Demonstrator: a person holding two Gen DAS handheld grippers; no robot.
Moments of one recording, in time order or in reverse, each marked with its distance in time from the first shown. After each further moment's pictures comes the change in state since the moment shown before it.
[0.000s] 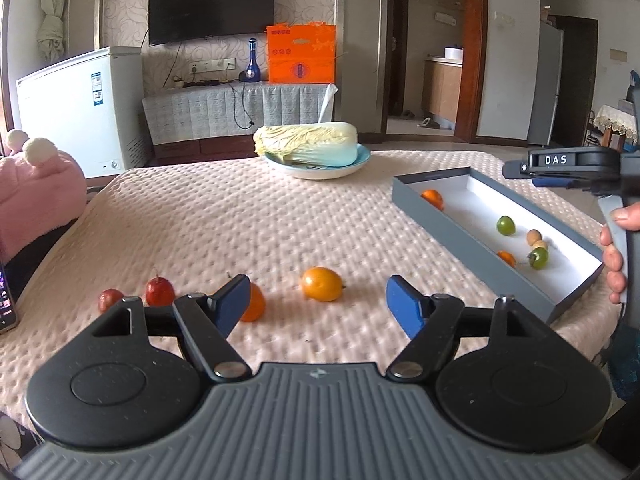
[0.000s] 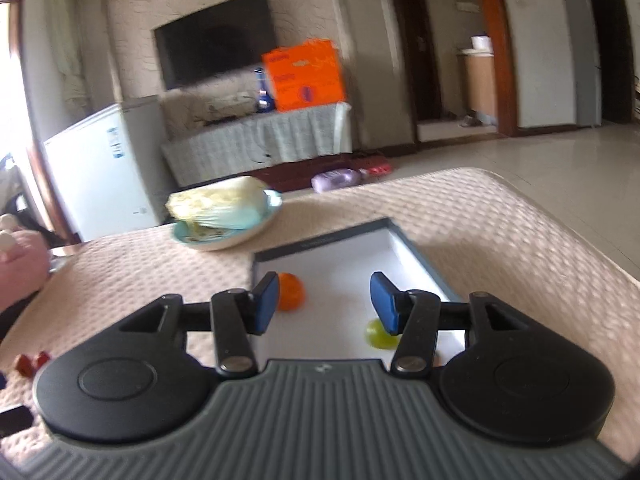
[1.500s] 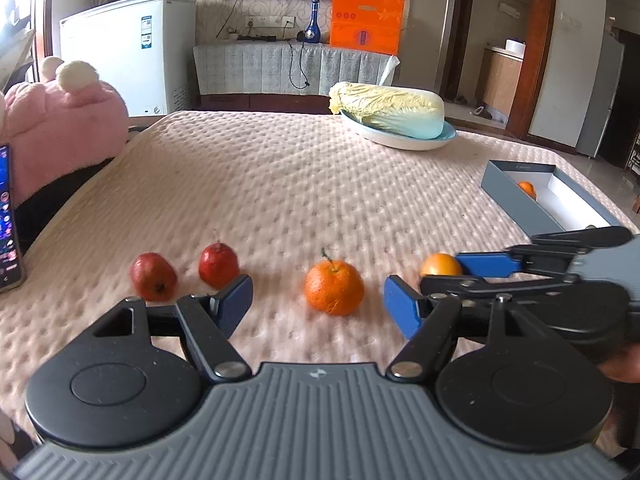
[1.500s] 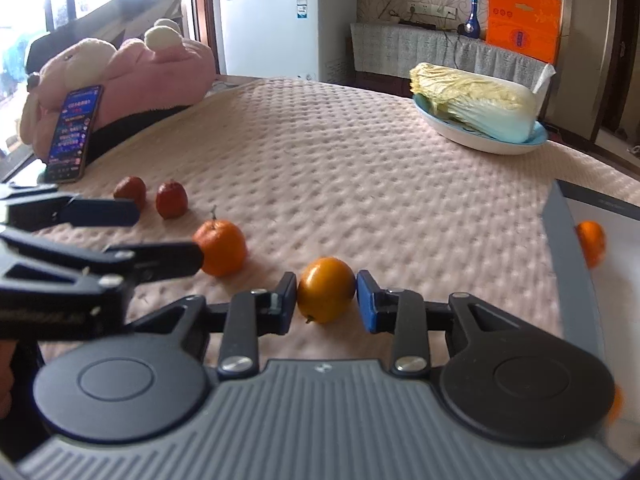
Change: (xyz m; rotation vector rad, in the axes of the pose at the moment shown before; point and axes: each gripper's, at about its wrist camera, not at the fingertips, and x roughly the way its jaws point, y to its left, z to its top) left arm 0.067 0.063 -0.008 -0.143 0.105 0.112; right arm 0.060 0.162 -0.065 -0.430 0.297 0.372
